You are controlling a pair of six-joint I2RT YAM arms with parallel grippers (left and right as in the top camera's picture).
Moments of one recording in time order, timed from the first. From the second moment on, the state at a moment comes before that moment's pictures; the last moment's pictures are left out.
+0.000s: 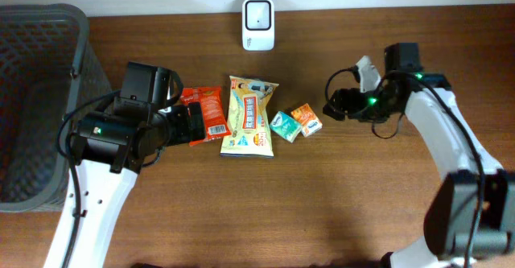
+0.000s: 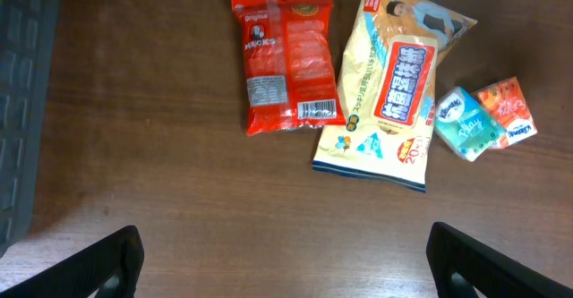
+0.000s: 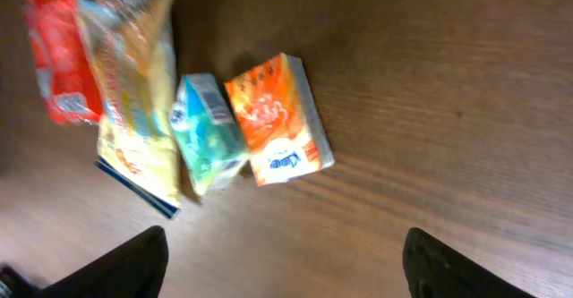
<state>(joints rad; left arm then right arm) -0.25 1.33 1.44 -1.19 -0.05 -0.37 -0.02 1.78 1.31 -0.83 -0.53 -0.02</state>
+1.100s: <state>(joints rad) -0.25 1.33 1.44 -1.19 -0.05 -0.37 0.06 2.06 1.52 -0.86 -0.75 0.01</state>
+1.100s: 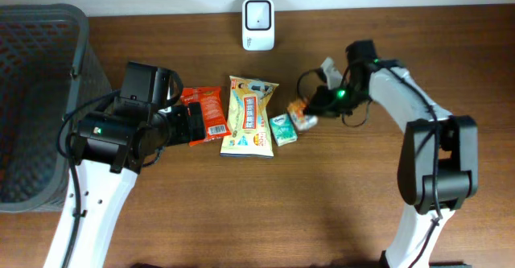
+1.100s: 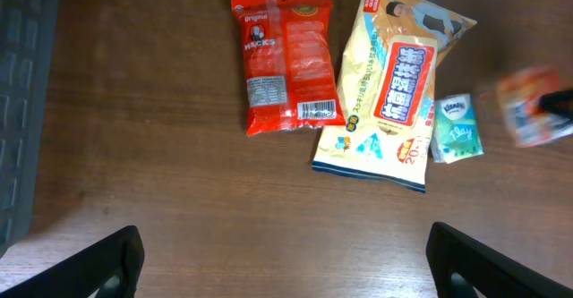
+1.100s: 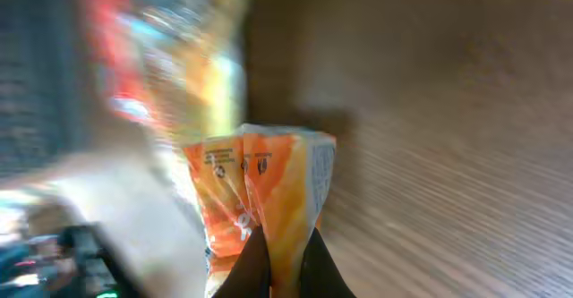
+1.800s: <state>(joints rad) -0.25 1.33 1.44 -1.19 -0.05 -0.37 0.34 2.09 1.73 -0.09 0.04 -0.31</state>
